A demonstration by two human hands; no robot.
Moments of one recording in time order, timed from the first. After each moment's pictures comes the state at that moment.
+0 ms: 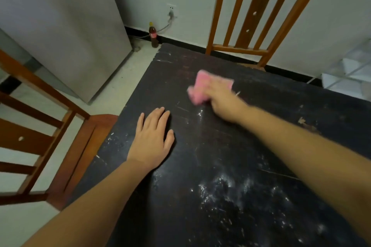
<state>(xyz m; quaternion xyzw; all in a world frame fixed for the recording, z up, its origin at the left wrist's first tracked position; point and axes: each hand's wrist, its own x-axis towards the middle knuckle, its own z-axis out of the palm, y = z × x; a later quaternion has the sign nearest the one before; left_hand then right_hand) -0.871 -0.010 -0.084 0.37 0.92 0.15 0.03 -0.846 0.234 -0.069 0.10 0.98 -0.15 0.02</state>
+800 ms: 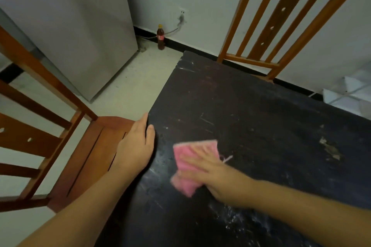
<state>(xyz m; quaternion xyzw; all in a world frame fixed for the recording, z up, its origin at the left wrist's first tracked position) -0.923 -0.066 -0.074 0.18 0.92 0.32 0.14 -0.772 0.110 -0.065 -0.15 0.94 -0.28 0.15</state>
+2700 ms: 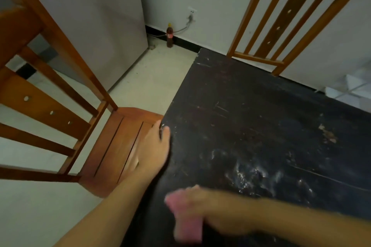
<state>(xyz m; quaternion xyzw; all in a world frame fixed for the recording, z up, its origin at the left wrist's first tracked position) -0.879 -0.110 -0.056 0.10 0.90 0.36 0.23 -0.779 0.006 -0.049 -0.11 0.91 -0.33 0.24</state>
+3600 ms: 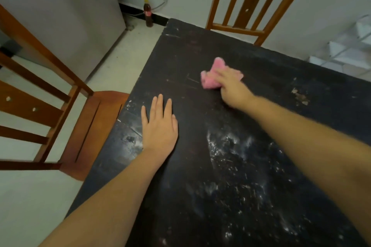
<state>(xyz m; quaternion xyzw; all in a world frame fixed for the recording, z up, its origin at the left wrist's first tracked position) -0.824 -0.045 -0.087 0.29 0.95 0.13 0.04 -0.799 0.189 -0.040 0.19 0.96 -0.18 0.05</state>
